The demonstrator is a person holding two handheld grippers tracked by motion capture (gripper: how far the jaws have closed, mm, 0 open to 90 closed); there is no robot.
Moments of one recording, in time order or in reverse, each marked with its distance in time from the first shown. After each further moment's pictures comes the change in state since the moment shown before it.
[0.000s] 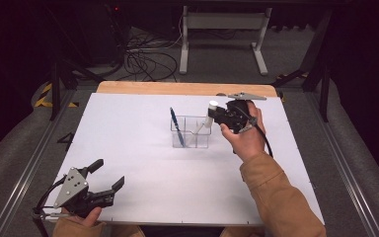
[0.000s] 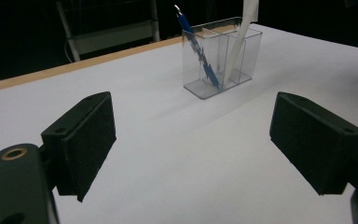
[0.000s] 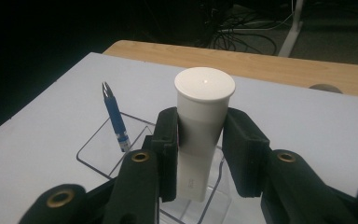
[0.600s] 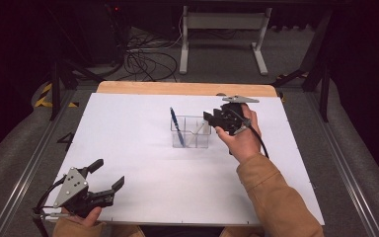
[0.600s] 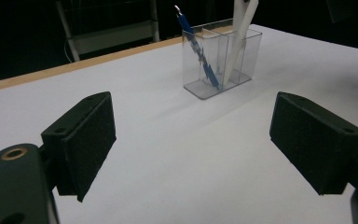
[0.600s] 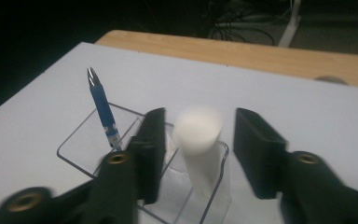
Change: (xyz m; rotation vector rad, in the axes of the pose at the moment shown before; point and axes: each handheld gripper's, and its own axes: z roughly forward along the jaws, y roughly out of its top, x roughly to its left) left arm 0.001 0.000 0.000 -0.001 0.000 0.000; right arm -0.001 -0.008 0.015 0.002 -0.009 -0.014
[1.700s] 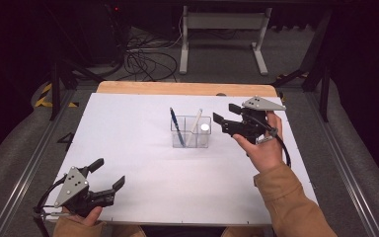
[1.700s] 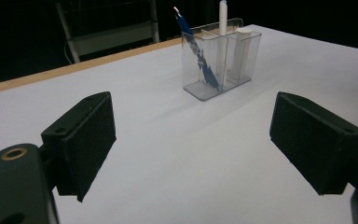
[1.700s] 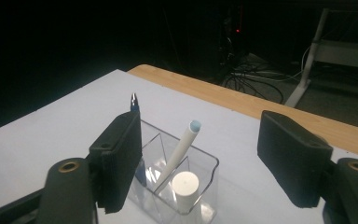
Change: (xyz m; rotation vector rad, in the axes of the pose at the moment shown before) left arm -0.001 0.001 0.001 -0.001 -0.001 0.003; right arm -0.006 -0.001 -0.066 -0.159 0.095 -0.170
